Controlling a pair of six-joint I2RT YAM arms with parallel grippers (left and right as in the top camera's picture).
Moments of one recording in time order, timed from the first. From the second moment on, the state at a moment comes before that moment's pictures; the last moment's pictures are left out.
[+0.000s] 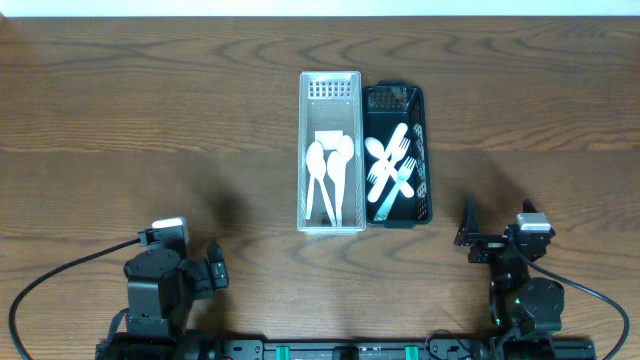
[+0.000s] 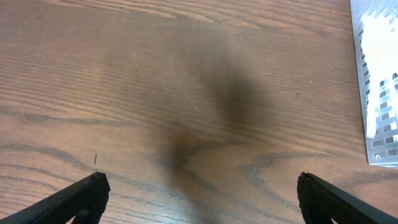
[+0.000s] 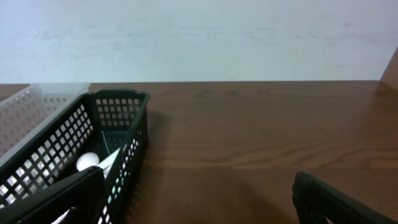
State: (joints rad) left arm -0.11 0.36 0.56 -0.98 -0.17 -0.17; right arm 0.06 0.01 0.02 -0.10 0.06 0.07
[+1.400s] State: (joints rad) left arm -0.11 0.15 0.43 -0.56 -0.17 -0.09; right arm 0.06 0.01 0.02 -0.09 0.04 0.07
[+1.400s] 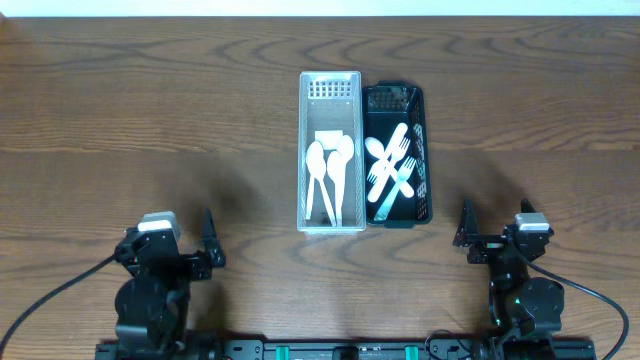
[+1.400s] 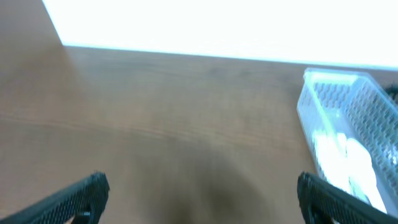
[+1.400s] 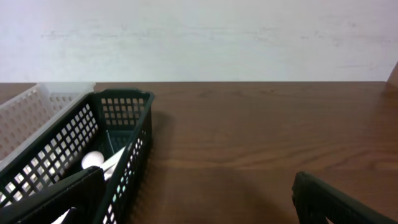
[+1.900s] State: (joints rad) left arm -0.11 0.01 0.02 0.04 -0.14 0.07; right arm 0.06 0.01 0.02 -0.09 0.04 0.07
